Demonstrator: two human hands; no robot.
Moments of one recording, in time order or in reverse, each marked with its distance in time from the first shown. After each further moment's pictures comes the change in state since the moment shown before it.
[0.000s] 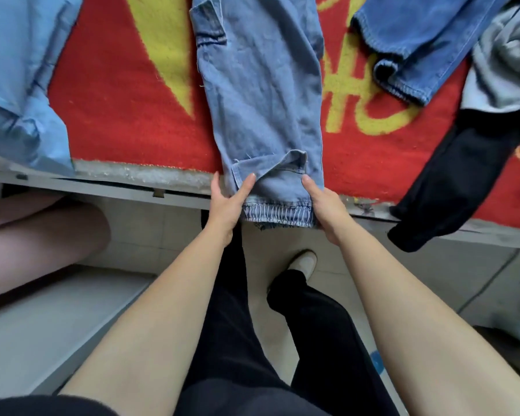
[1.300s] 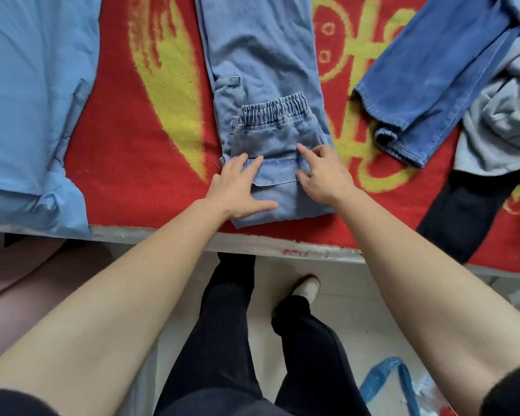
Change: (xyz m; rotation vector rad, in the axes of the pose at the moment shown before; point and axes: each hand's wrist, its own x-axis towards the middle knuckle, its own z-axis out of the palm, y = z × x) left_hand 0.074 0.175 -0.005 1.422 -0.307 0.508; right_hand 0.067 -0.178 -0.009 -0.974 0.147 -0.396
